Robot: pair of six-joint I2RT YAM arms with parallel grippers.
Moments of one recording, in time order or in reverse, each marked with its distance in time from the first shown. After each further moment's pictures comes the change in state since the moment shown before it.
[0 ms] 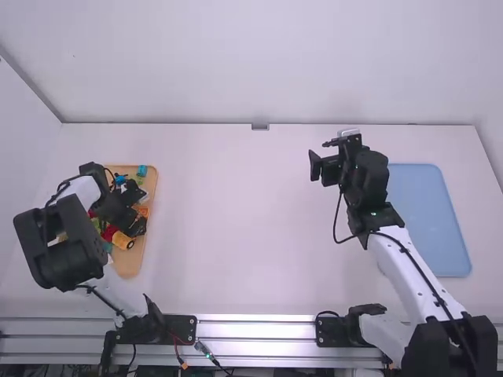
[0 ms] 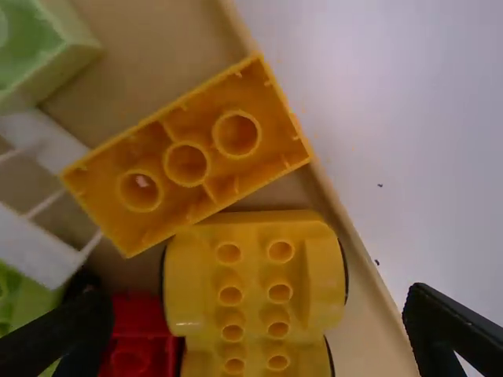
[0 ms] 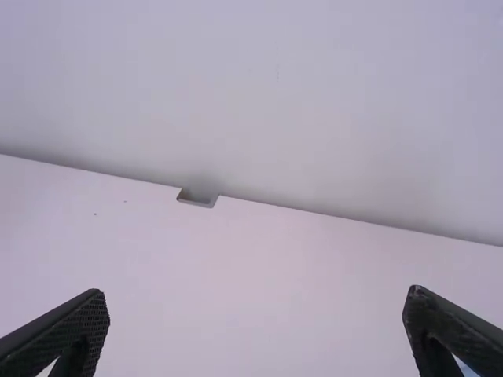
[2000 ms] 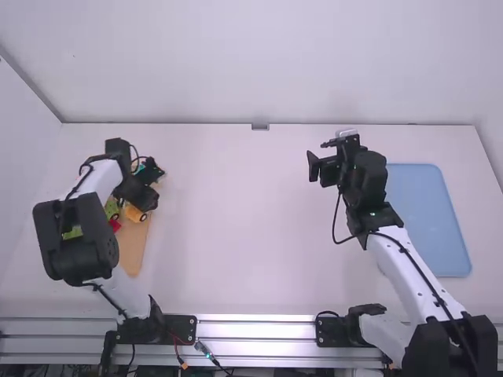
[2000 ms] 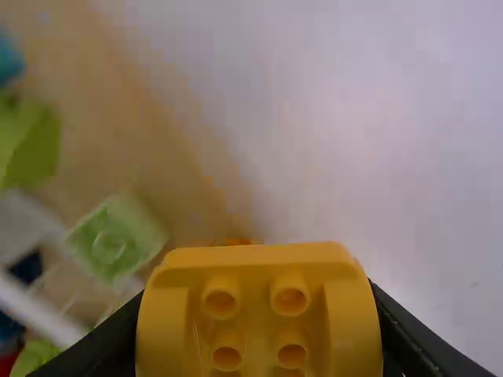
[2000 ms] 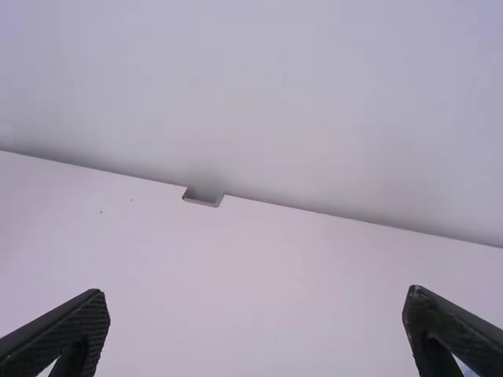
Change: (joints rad) left arm -0.240 -0.001 0.135 0.005 -0.031 -0.150; right arm 0.011 0.000 0.000 -0.007 -0.002 -0.001
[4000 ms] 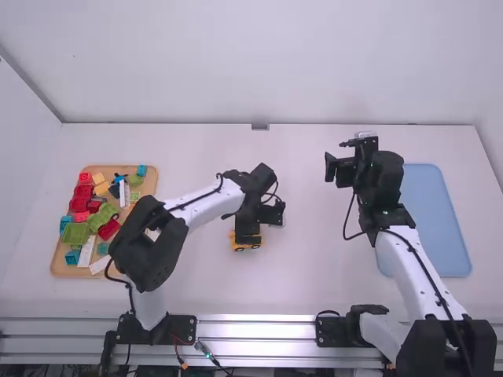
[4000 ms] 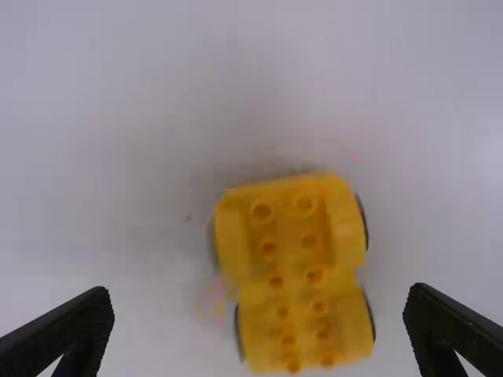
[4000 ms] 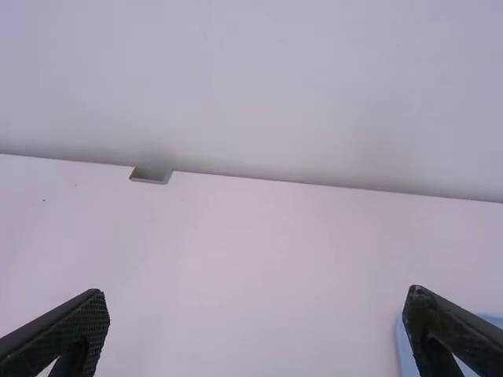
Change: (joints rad) left arm -0.889 0.075 0.067 -0.053 0.032 0.036; right arm -0.132 0.000 0.000 -0.064 -0.034 0.002
